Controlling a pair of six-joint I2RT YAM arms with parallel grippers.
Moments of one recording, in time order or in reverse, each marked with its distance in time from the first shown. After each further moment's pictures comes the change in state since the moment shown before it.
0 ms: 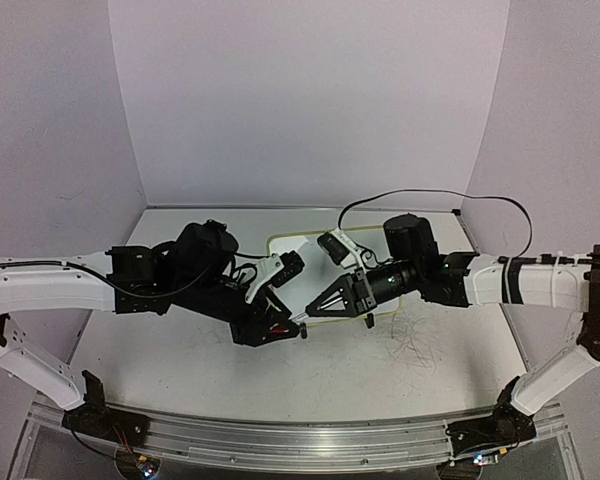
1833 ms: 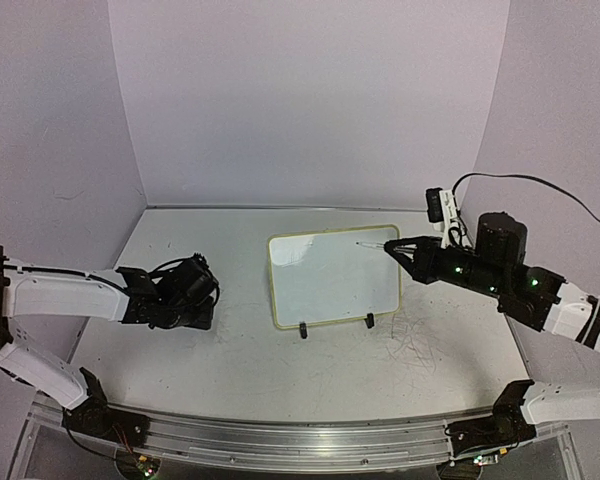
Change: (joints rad) left arm 0.233 0.010 -0.287 -0.104 -0.769 -0.552; right arm -0.114 -0.523 -0.185 -0.108 0.763 -0.150
